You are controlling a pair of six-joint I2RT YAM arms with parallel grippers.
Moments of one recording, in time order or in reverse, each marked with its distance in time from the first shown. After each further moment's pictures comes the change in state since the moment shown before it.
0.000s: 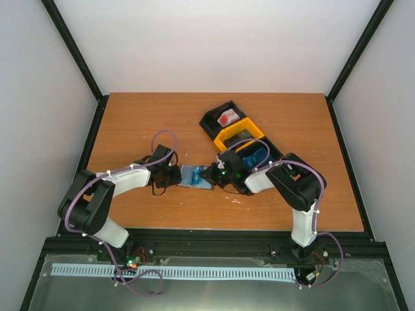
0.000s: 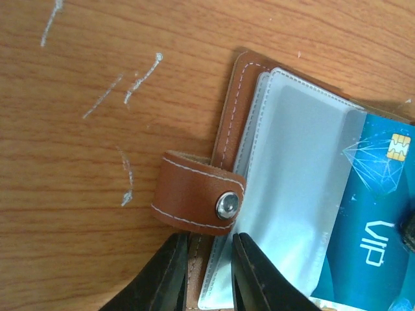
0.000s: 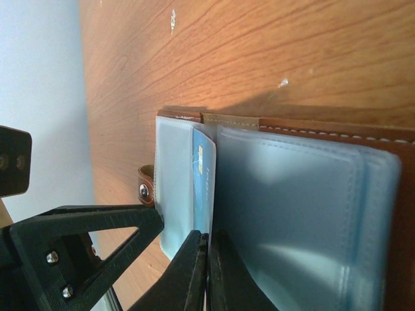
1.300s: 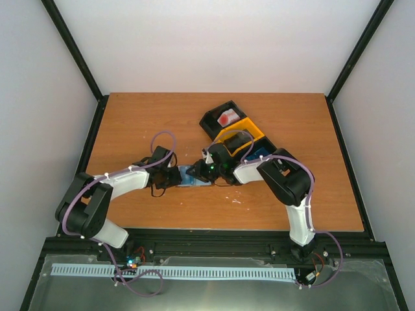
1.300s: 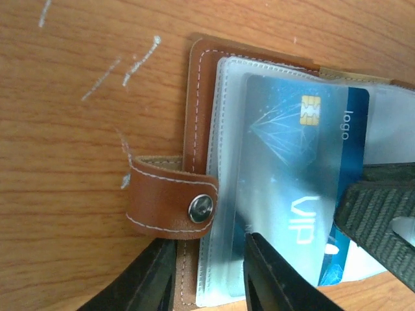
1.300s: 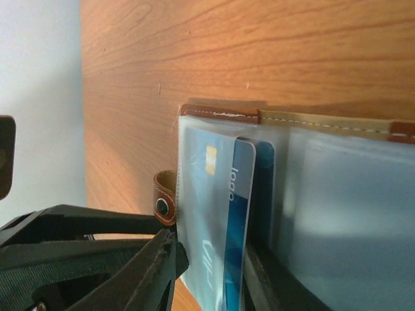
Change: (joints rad) left arm 0.001 -0.028 -0.021 0.001 0.007 0.003; right arm 0.024 0.129 0.245 -0.180 -0.124 -0.136
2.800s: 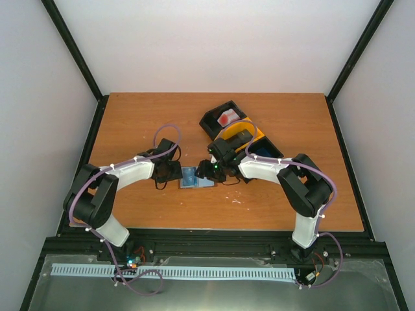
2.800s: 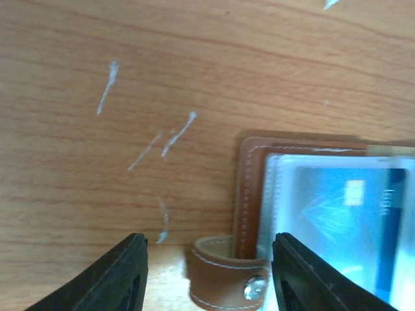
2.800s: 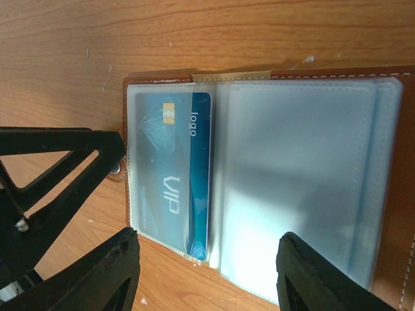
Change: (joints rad) left arm 0.000 0.083 0.145 -0.127 -0.137 0.039; right arm 0.014 -0.206 0.083 -0.588 0.199 -0.204
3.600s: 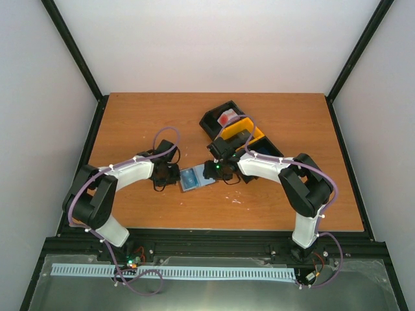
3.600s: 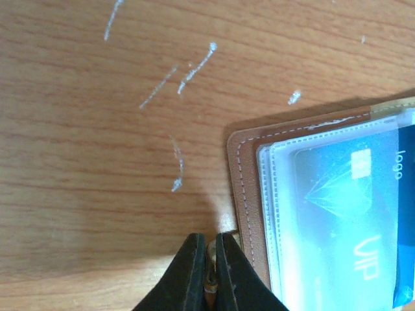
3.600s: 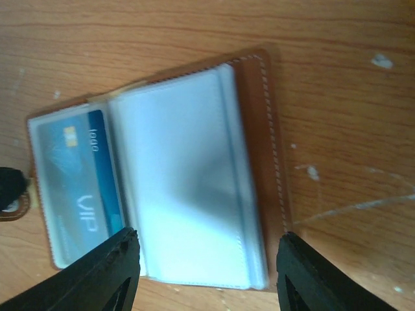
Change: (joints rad) left arm 0.000 0.003 0.005 -0.103 0.036 -0.008; right arm 0.000 0.000 0.060 -0.174 0.174 -0.121
